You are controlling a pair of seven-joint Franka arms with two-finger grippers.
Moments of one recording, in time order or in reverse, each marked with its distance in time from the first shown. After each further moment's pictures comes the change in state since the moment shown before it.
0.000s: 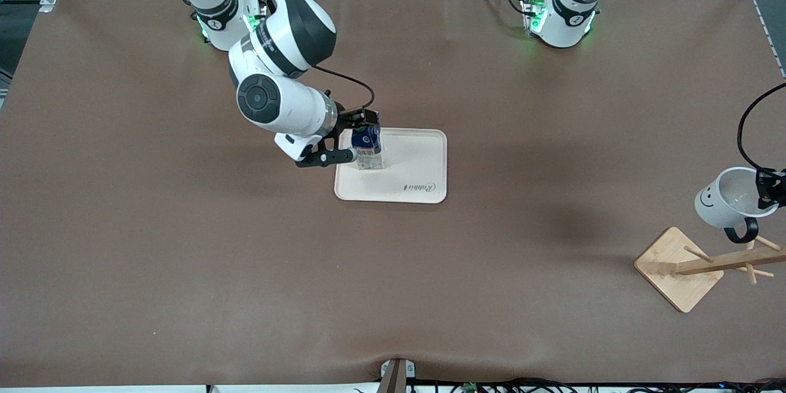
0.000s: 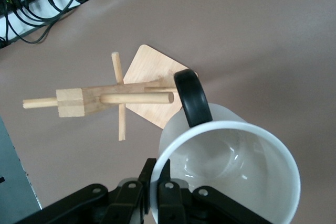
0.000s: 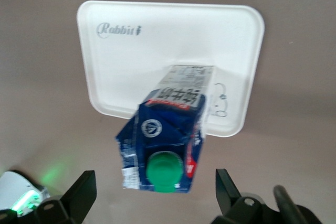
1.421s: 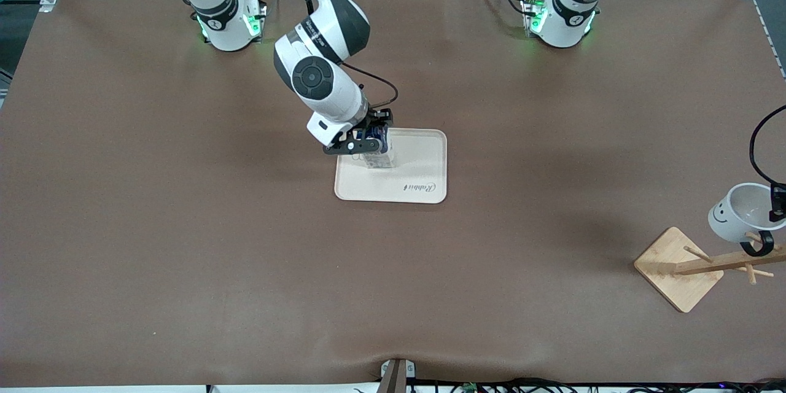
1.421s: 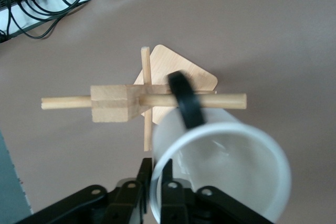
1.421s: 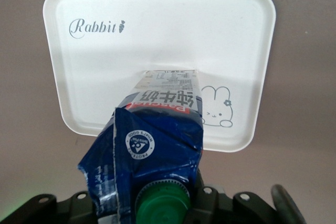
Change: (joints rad) left arm 0.043 0.079 0.025 0.023 -0.034 0.070 0.034; right arm 0.126 0.022 -0.014 -0.092 -0.126 0.157 0.169
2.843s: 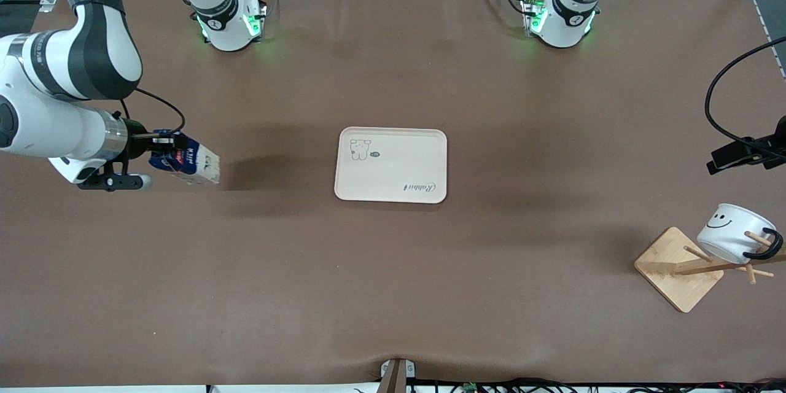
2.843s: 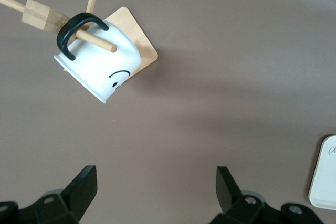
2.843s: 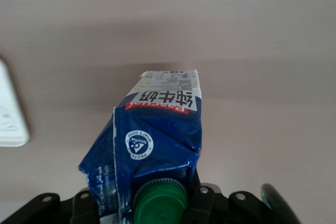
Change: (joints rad) left arm -0.021 -0.174 -0.152 0.023 -0.081 -0.320 -0.576; right arm -0.639 -0.215 -0.070 -0.040 -0.274 -0.399 -0.519
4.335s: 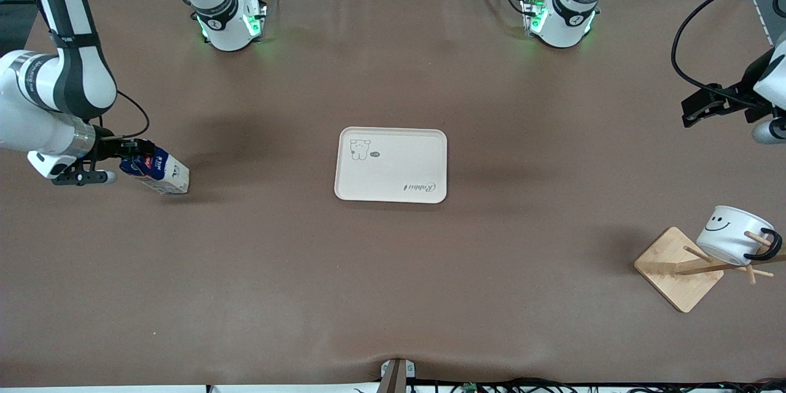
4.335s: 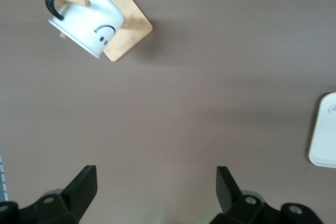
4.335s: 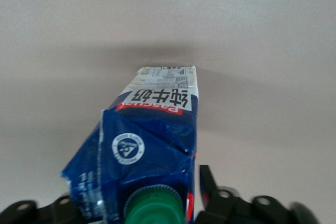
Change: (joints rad) left arm -0.408 -0.176 0.365 -0.050 -0.059 -0.142 0.010; right arm -0.247 -0.008 0.003 -0.316 -0.015 0.393 -0.317
